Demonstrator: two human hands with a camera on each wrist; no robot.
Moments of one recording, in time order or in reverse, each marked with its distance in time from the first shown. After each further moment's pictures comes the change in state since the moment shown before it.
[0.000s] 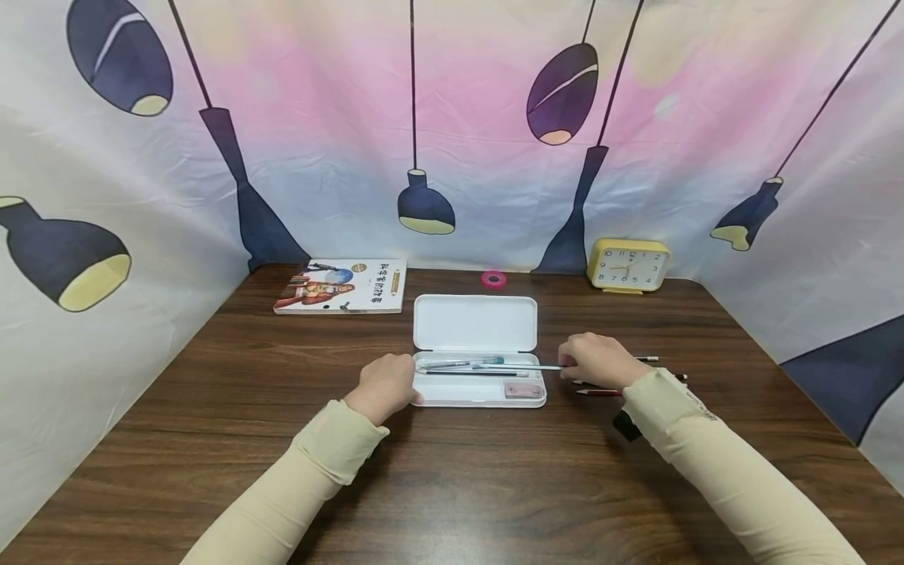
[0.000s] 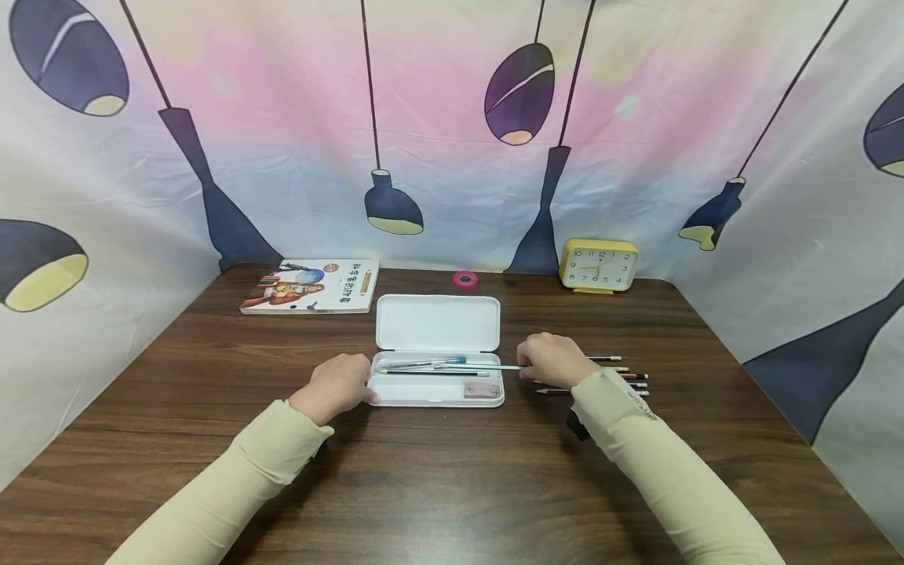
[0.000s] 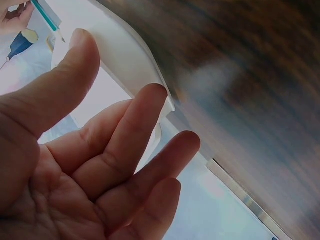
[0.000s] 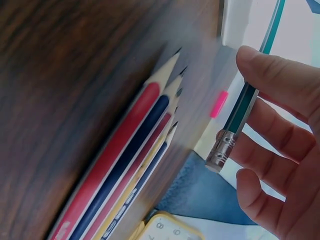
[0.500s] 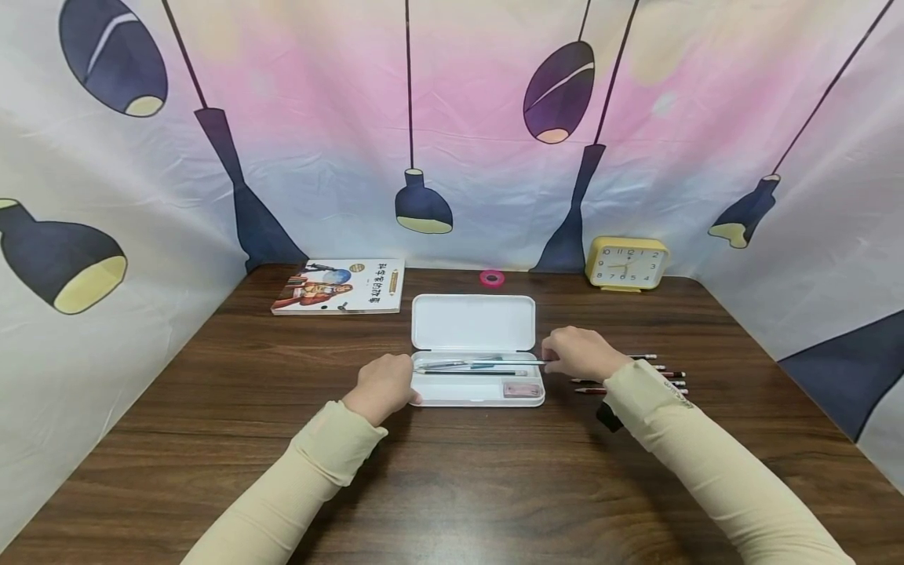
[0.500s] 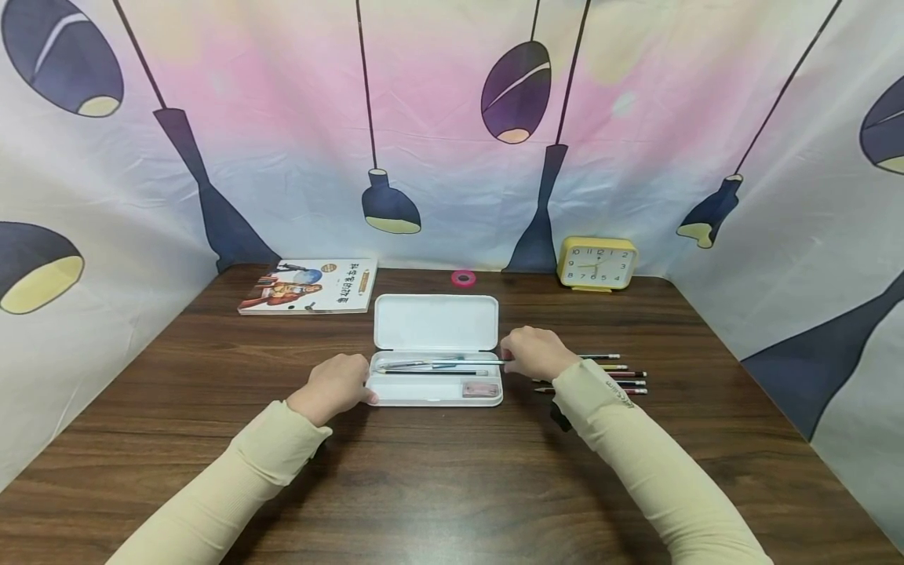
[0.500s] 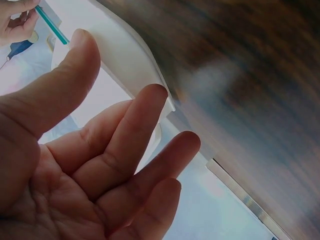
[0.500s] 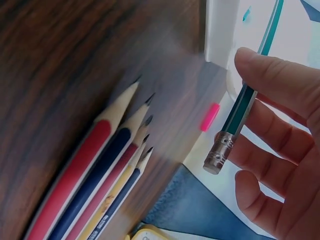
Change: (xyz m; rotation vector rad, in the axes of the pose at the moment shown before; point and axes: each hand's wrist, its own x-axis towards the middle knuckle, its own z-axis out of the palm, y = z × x) left_hand -0.001 0.001 -0.001 -0.009 0.008 0.007; right_hand 0.019 -0.012 -0.002 -0.041 -0.027 0.005
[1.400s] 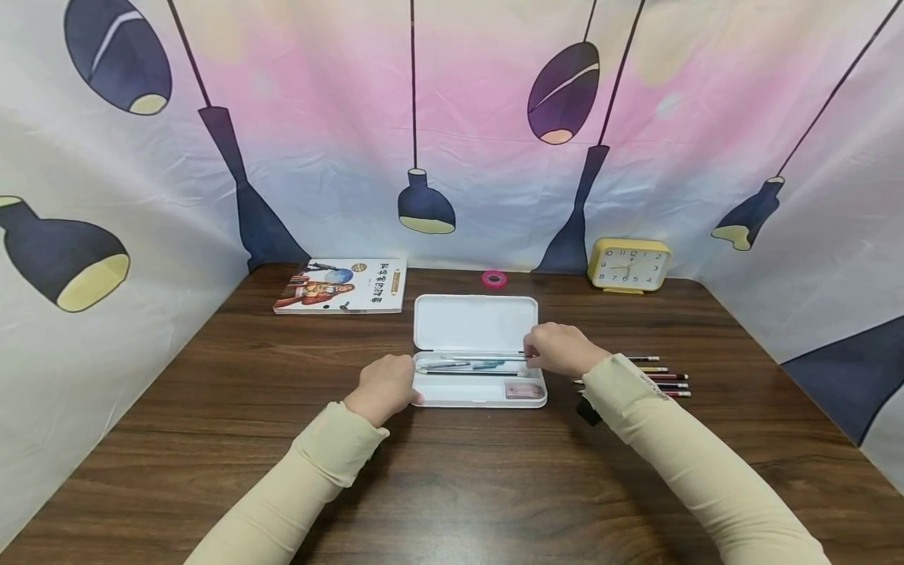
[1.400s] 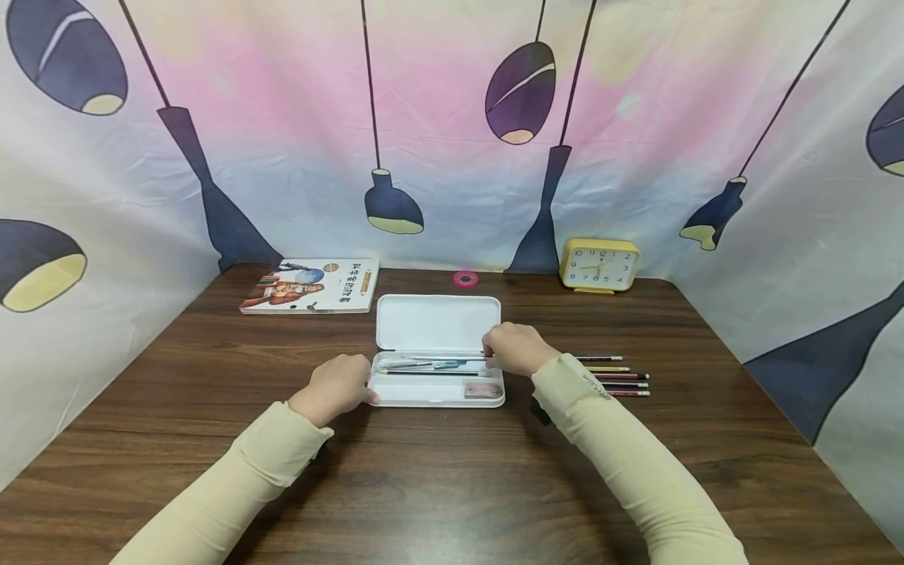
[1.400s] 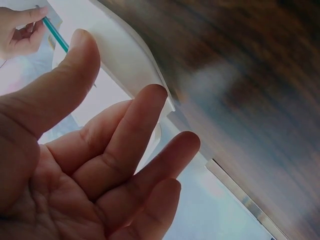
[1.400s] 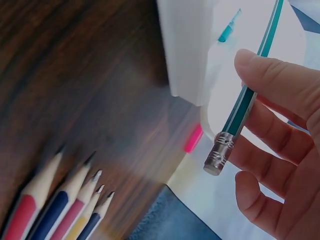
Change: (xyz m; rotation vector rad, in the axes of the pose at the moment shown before) left_hand 0.000 -0.003 0.003 -0.014 0.039 0.004; right_hand 0.024 -0.021 -0.004 0.007 -0.002 -0.030
